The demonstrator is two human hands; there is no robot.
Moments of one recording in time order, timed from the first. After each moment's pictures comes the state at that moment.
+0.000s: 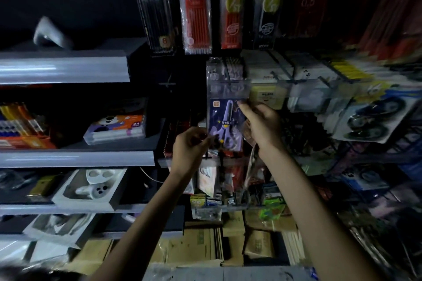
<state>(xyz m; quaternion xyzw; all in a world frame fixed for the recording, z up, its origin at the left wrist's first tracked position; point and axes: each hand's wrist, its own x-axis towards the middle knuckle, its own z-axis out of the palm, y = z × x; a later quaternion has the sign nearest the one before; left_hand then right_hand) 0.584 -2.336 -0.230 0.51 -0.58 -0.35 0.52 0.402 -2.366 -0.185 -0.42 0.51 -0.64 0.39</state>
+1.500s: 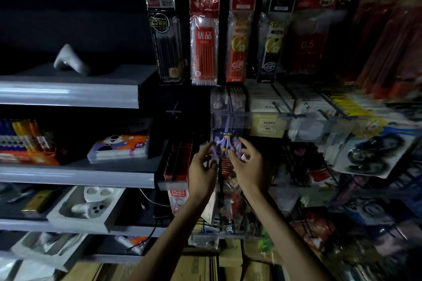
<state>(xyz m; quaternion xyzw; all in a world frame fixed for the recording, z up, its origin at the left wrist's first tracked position) 0.552 -2.371 -0.271 0.53 -0.55 -0.33 0.55 0.422 -2.369 -0.240 -0.55 0.62 -0.54 0.17</state>
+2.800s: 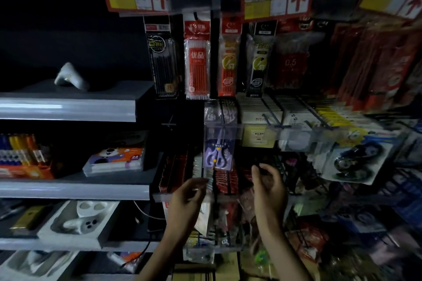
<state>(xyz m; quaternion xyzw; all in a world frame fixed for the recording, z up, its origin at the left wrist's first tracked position) 0.578 -2.297 -0.245 0.52 -0.55 -0.39 0.52 0.392 -2.307 -0.230 -0.37 0.60 -0.67 0.23</state>
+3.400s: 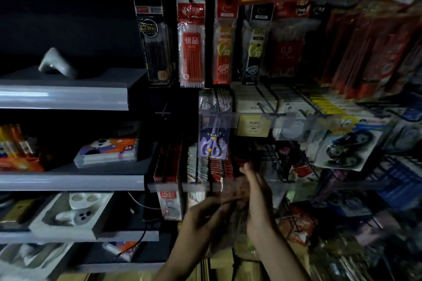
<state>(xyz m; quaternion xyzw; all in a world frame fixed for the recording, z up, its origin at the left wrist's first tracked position) 0.549 -2.233 -0.237 0.46 -0.60 -0.47 0.45 0.408 -2.279 -0.231 -0.25 0.55 -0.62 0.50</state>
